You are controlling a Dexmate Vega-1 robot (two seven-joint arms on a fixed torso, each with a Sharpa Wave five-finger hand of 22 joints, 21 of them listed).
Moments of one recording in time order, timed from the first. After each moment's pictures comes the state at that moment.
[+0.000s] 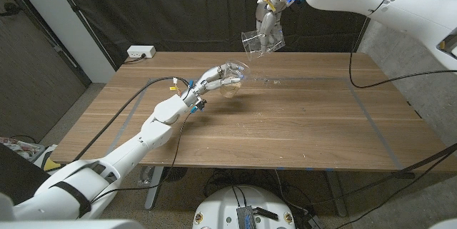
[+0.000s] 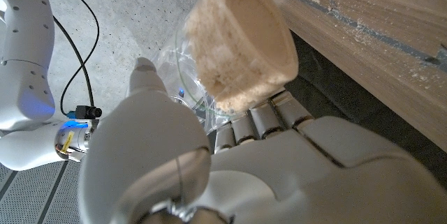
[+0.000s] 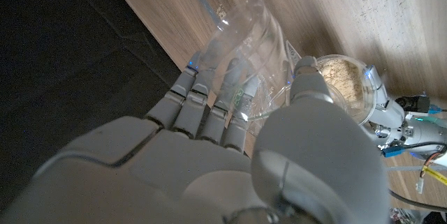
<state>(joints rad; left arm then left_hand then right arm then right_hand) 0.65 0.47 0.58 -1.07 -0.35 -0.79 -0.40 0.91 0.08 -0.02 -0.06 0.30 0.31 0.05 0.63 0.43 0.50 -0.10 0.69 0.70 0.64 -0.06 0.24 0.47 0.47 -0.05 0.38 0.20 0.38 -0.71 -1.25 -2.00 -0.66 -0.59 1.38 0.86 0.05 0.25 -0.18 0.23 0.52 -0.15 0.59 0.53 0.60 -0.11 0.59 0.83 0.73 -0.08 0.39 0.83 0.43 -0.04 0.52 0.21</state>
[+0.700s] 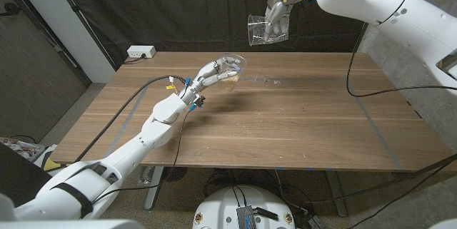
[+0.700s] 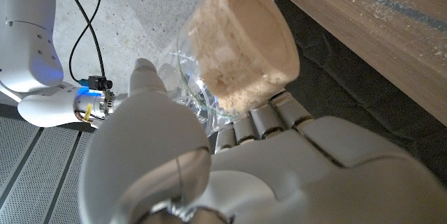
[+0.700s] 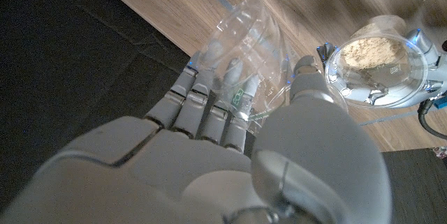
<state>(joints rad) 0.66 0.45 0.56 -1.08 -0.39 -0.83 -0.39 0.91 0.08 -0.03 -0.06 0.30 0.29 0.07 0.62 0.44 0.46 -0.08 0.69 0.71 0.62 -0.06 0.23 0.48 0.46 -0.05 0.37 0.20 0.19 -0.74 -1.01 -2.06 -0.74 -0.74 1.33 0.86 0.05 0.25 -0.18 0.23 0.51 -0.16 0.58 0.51 0.60 -0.10 0.58 0.82 0.73 -0.08 0.37 0.83 0.43 -0.04 0.52 0.21</state>
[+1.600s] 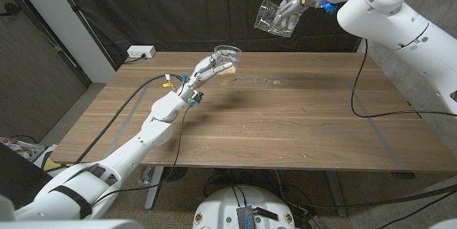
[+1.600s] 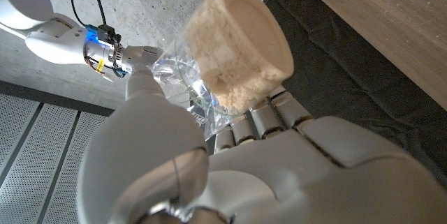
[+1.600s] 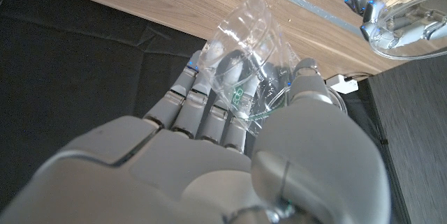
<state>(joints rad) 0.68 0.45 0.52 -1.12 -0.45 -0.80 -0.38 0.85 0.08 -0.05 -0.03 0.29 0.27 -0.07 0.61 0.44 0.43 -0.15 0.68 0.65 0.60 -0.06 0.22 0.48 0.46 -0.05 0.37 0.20 -0.10 -0.83 -0.74 -2.18 -0.51 -0.94 0.93 0.84 0.07 0.24 -0.17 0.20 0.50 -0.17 0.55 0.49 0.60 -0.10 0.55 0.81 0.73 -0.08 0.36 0.82 0.43 -0.04 0.52 0.21</state>
